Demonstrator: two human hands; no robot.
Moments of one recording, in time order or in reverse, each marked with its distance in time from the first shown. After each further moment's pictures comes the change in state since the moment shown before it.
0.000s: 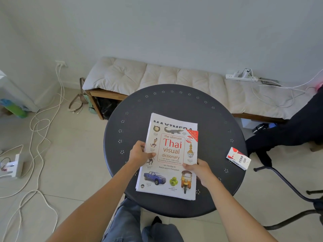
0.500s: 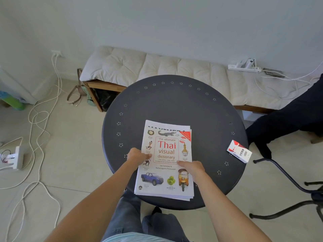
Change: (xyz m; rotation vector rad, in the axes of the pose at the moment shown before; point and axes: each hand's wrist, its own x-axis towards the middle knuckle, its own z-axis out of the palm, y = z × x) left_hand 0.018 -0.036 0.014 0.080 -0.059 -0.260; right_hand 0.012 0.022 0.024 -0.133 0.114 0.191
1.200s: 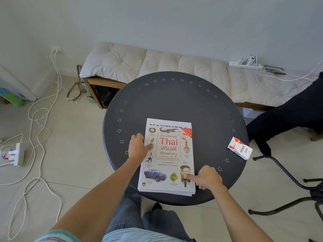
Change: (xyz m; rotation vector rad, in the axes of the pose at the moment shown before) left_hand 0.012 0.002 0.004 0.214 0.333 0.346; right_hand -0.021 0.034 -0.039 -0.782 0.066 -0.228
